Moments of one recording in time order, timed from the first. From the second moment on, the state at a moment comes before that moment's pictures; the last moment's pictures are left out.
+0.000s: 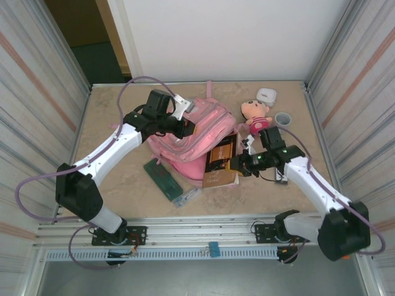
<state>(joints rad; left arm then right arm) -0.53 1.54 1.37 -0.56 0.49 -0.07 0.33 1.19 0.80 -0.68 -0.84 0.65</state>
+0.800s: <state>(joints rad) -0.53 1.54 1.34 -0.50 0.48 -0.14 0.39 0.86 0.77 -0.80 -0.33 0.85</state>
